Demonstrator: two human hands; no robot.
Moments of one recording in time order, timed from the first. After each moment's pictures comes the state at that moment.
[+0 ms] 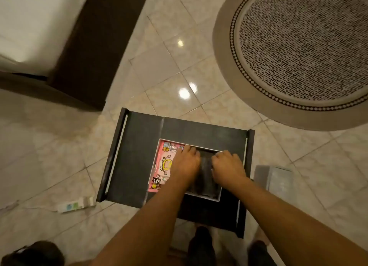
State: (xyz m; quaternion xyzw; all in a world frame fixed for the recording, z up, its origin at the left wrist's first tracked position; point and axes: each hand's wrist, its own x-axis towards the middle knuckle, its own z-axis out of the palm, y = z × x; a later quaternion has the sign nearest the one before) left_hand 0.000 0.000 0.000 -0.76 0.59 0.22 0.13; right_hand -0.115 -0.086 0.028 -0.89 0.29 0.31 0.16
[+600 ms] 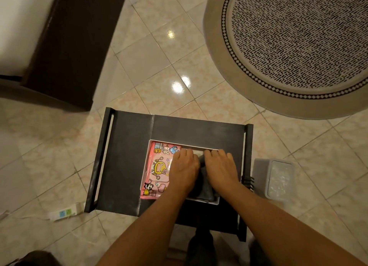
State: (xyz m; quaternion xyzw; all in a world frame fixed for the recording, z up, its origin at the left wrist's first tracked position) left_hand -0.016 0.002 -0.037 -0.78 0.59 0.17 0.11; right_hand -0.109 -0.077 -0.011 -0.89 0.36 0.24 0.17
